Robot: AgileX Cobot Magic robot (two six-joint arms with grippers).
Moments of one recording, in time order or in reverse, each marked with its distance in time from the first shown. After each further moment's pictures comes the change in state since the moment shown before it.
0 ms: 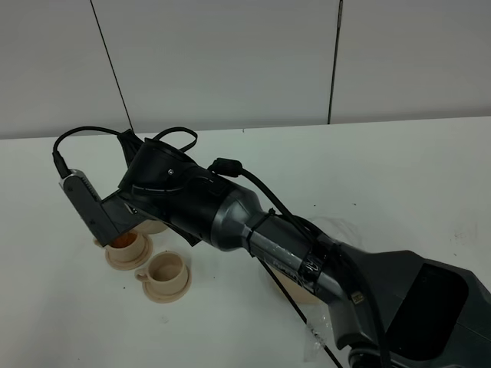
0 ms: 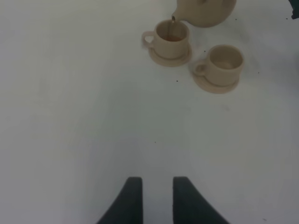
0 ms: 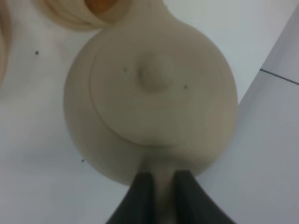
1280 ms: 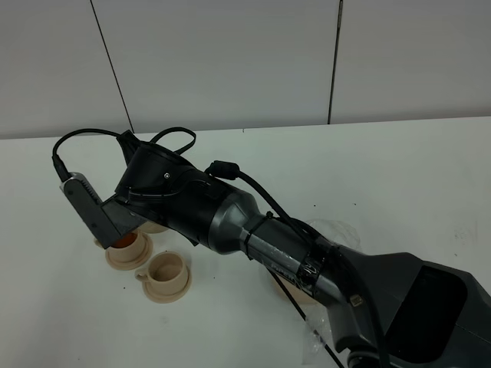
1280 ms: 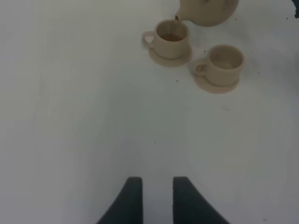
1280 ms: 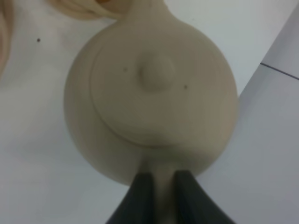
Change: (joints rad) left arm 0.000 0.000 0.000 0.000 0.000 0.000; right arm 0.006 0.000 0.000 -0.030 0.021 0.000
